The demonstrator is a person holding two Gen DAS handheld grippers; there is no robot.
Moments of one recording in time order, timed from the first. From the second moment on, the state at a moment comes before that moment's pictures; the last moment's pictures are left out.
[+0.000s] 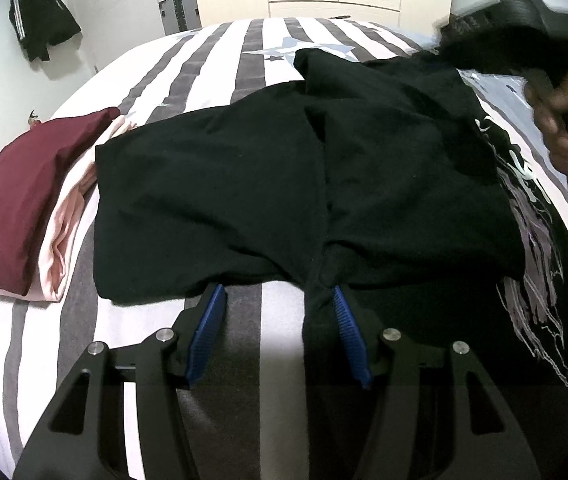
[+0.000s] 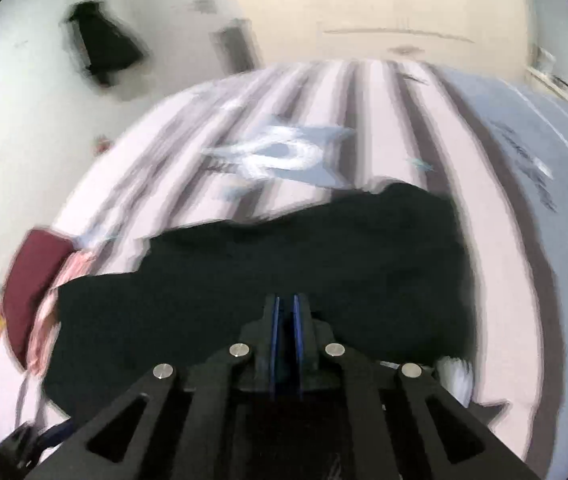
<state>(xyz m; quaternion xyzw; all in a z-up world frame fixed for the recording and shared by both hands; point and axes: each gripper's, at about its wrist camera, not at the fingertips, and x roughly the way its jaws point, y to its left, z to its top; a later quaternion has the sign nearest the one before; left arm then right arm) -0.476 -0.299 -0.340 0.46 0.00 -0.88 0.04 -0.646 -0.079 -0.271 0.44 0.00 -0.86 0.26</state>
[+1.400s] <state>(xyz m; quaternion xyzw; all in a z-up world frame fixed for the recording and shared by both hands) -0.302 -0.306 -0.275 0.48 0.06 -0.88 -0.03 -0.349 0.027 -0.293 0.51 -0.02 -0.85 0.16</state>
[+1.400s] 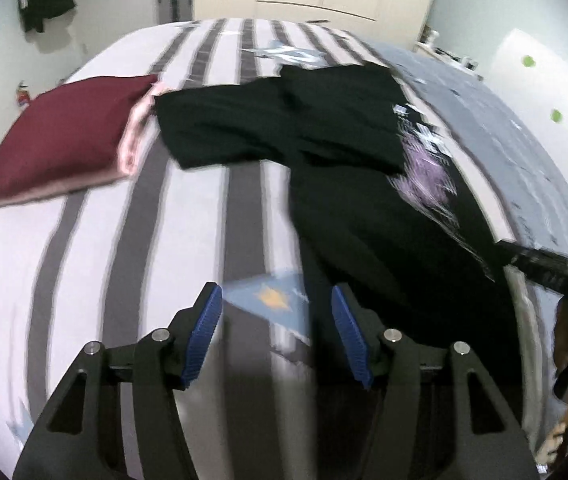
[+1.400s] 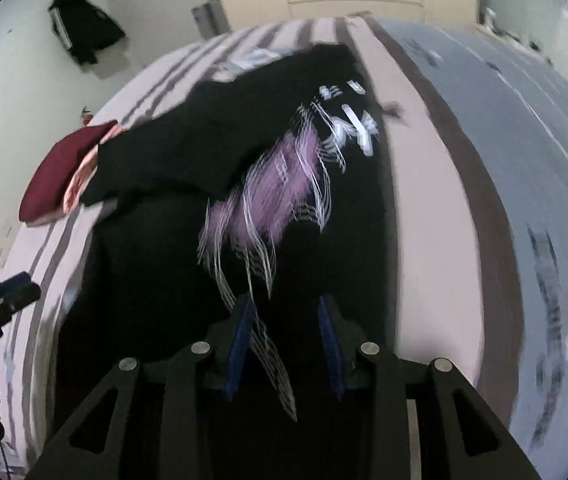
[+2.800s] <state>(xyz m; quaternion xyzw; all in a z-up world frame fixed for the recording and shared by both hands) -0.157 -0.258 -0.309 0.57 0.08 -0.82 -0.01 -0.160 0.101 -0.313 0.56 0.03 -0.80 0.21</state>
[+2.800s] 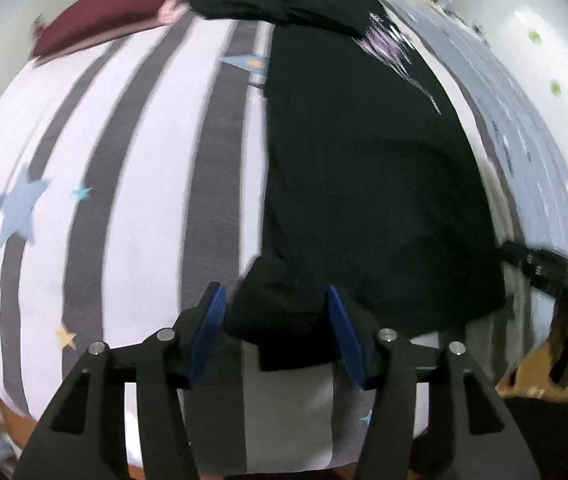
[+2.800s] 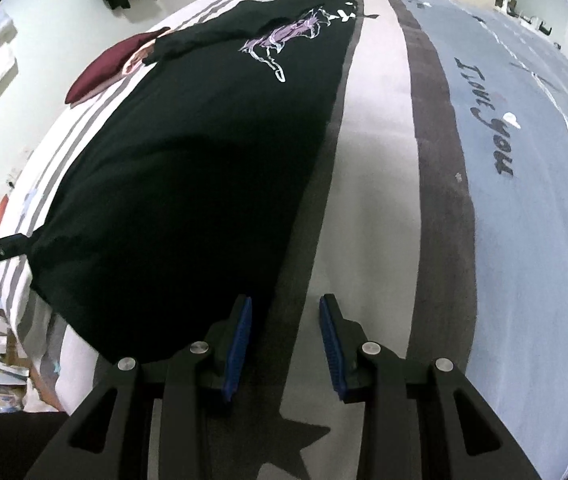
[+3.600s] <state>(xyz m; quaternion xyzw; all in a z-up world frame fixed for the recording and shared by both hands) -0.182 -0.254 -0.274 0.55 0.07 -0.83 0.02 -0.158 0.110 -0.288 0.55 0.06 -0.80 0.24</state>
